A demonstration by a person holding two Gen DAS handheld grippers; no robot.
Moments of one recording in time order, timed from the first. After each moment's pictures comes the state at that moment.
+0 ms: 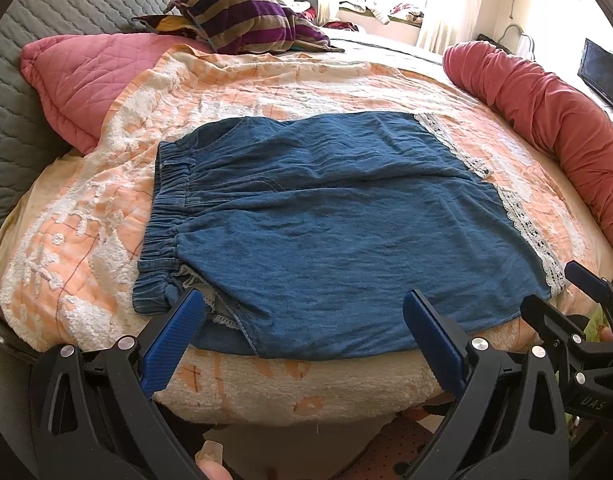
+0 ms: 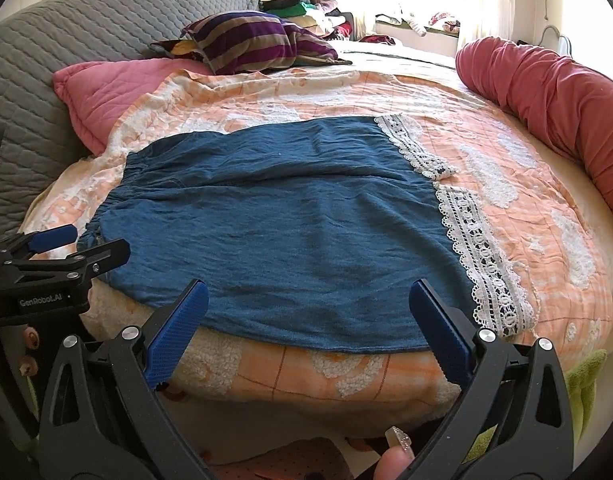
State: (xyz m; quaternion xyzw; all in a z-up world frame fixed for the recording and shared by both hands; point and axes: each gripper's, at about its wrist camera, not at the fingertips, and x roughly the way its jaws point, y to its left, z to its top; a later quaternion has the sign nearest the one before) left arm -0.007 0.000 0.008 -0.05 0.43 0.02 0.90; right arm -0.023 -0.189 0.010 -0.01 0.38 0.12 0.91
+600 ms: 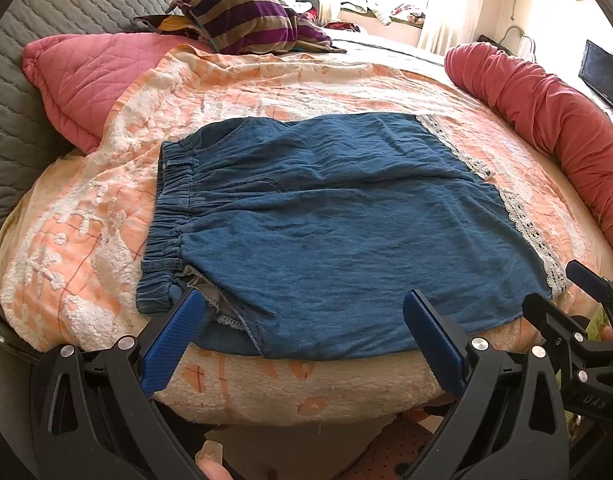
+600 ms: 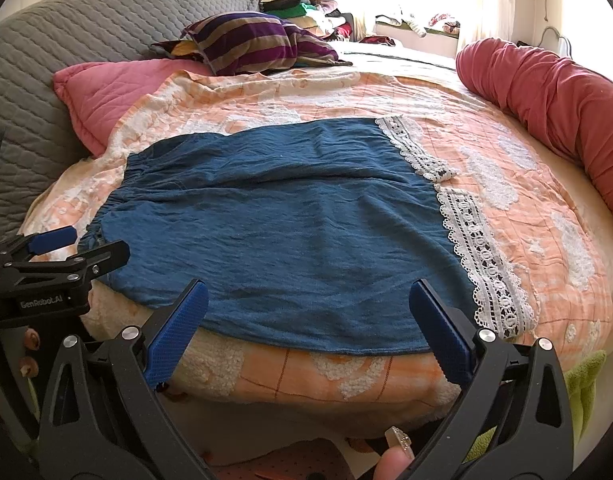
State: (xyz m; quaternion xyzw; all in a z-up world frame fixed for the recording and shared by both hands) left arm -0.008 0.006 0.011 -0.05 0.43 0.02 0.90; right arm -0.023 -0.187 0.012 -0.02 0.38 0.12 0.92
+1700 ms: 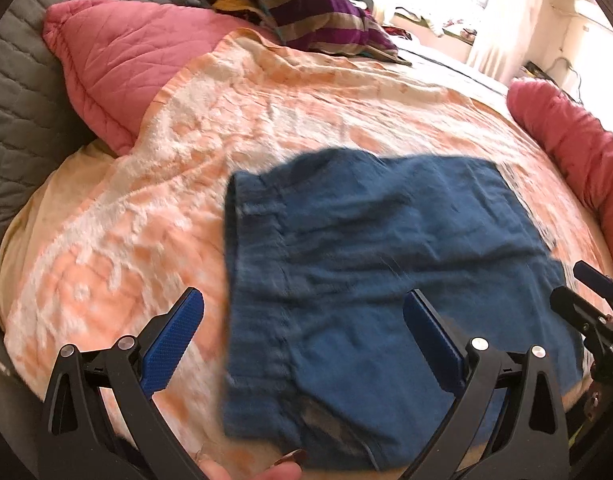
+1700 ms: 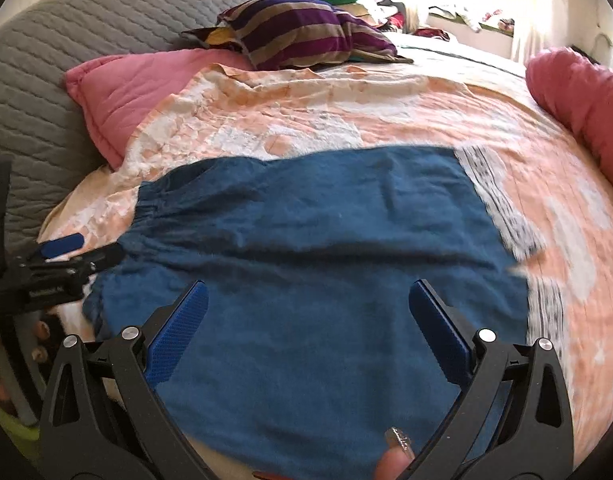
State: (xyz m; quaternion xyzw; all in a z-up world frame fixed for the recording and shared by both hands) left arm 0.079 0.109 0.003 -0.10 0.44 0.09 0.89; right arm 0.105 -0.124 0.016 -0.03 0.40 0.22 0.89
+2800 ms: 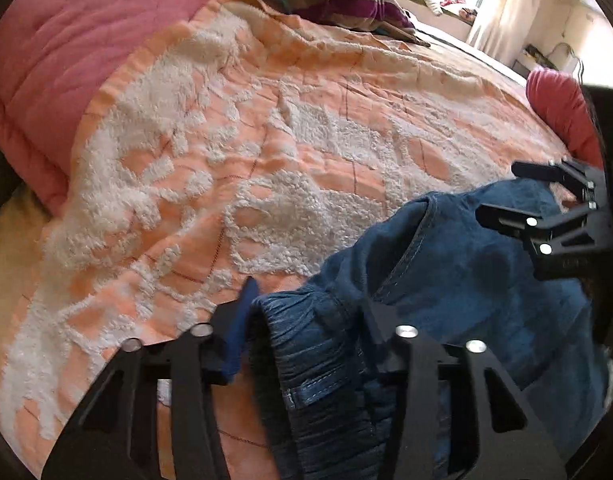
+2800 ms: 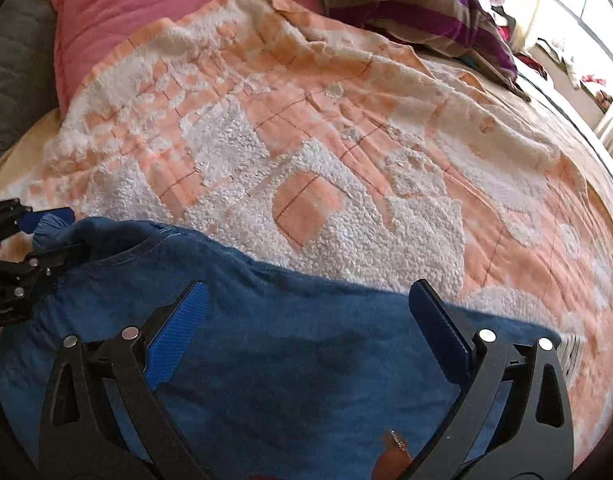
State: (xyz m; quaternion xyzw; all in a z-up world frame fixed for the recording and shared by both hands) left arm 0.199 0.174 -0.047 -0.08 0.47 0.06 0.88; right arm 0.298 0.019 -0.039 -0.21 0.44 0.31 0.81
